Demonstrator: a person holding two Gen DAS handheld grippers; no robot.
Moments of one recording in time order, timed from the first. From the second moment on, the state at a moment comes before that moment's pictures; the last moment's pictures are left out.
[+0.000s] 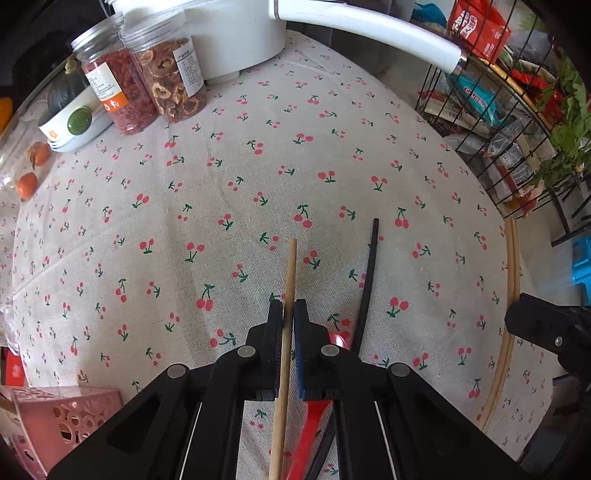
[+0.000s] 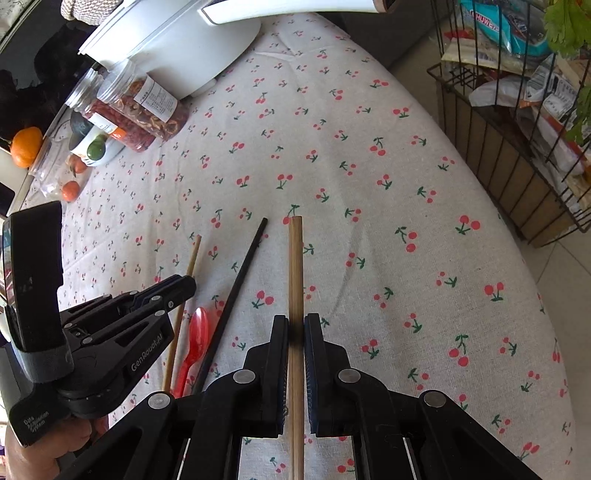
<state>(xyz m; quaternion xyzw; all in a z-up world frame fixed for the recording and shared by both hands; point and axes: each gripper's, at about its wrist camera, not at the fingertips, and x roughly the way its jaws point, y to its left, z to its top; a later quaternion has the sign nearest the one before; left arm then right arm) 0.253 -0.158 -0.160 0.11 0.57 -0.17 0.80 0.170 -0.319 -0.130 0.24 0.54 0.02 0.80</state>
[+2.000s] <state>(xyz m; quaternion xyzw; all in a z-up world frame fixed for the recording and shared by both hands) 0.094 0.108 0.066 -0.02 0.19 -0.15 0.97 0.101 -0.110 0.064 0.11 0.26 0.18 0.94</state>
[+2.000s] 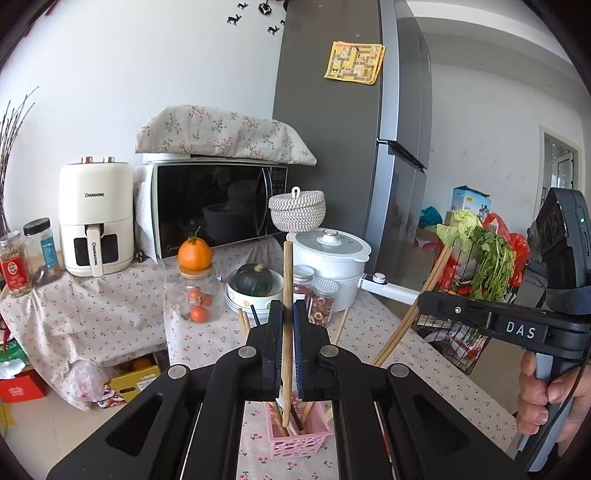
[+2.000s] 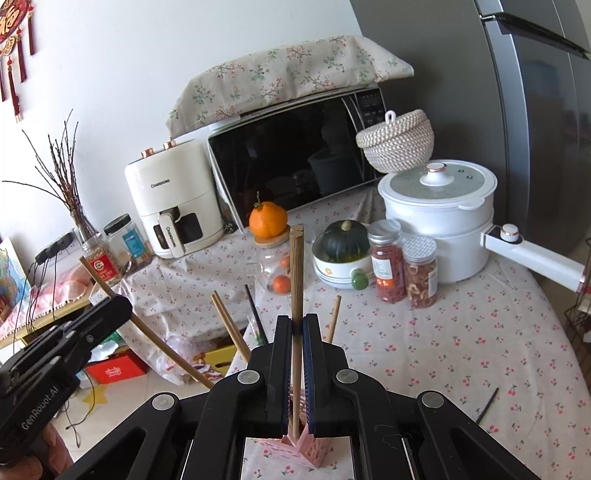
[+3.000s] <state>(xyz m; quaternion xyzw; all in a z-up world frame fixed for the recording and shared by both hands) 0.114 0.116 0.042 -0.06 0.25 -0.14 0.96 0.123 -0.128 0.045 0.16 0.27 0.17 0.93</state>
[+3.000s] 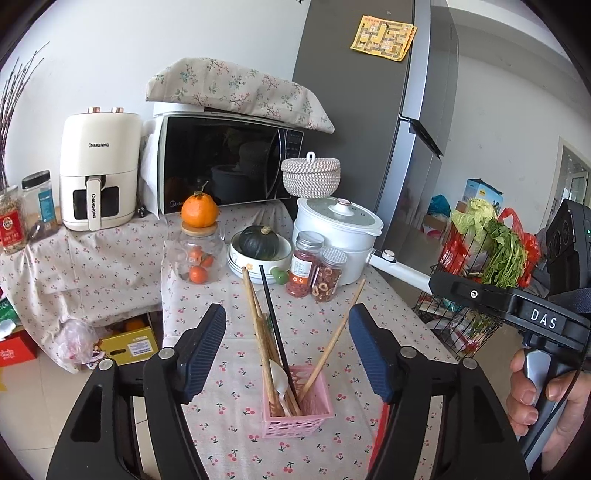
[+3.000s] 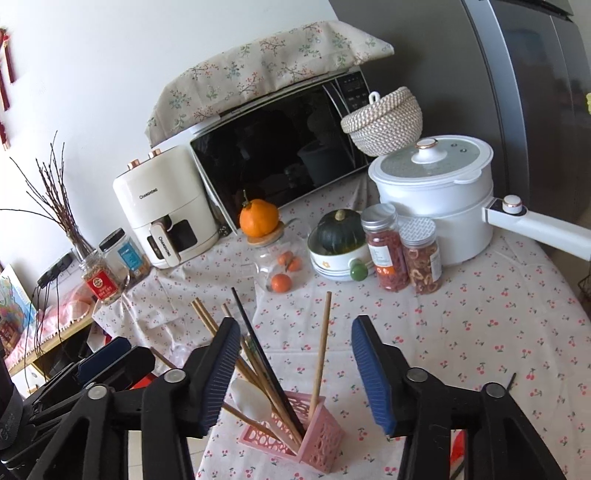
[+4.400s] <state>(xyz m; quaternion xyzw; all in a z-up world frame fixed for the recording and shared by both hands) 0.143 -0.086 -0.106 0.08 0.49 -0.24 0.83 0.117 -0.279 -0.059 0.16 0.45 -0.02 0.88</state>
